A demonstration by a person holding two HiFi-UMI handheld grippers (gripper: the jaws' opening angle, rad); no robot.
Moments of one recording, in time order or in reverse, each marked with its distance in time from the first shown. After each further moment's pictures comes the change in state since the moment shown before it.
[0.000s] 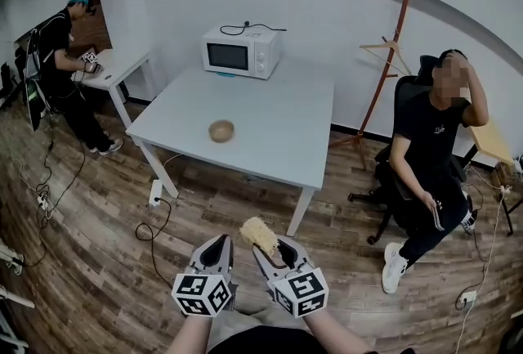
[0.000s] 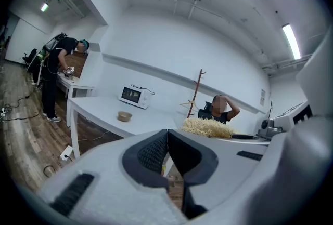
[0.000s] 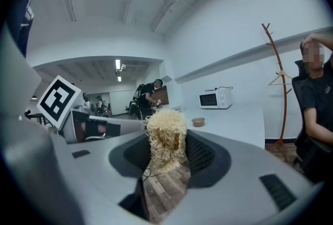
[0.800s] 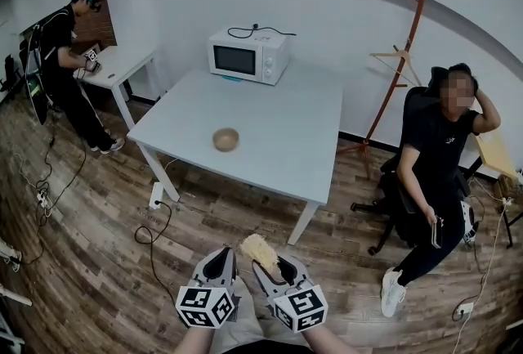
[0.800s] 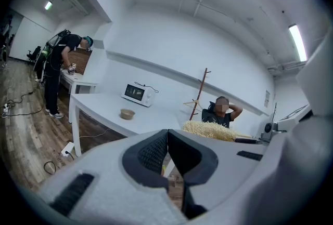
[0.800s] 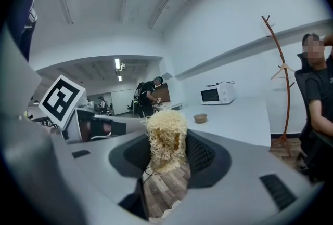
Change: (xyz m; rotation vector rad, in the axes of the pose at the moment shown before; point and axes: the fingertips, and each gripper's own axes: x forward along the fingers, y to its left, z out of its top) left arm 0.019 0.019 -0.006 -0.041 0.021 0.030; right arm 0.022 -0.001 -0.011 0.036 0.037 0.022
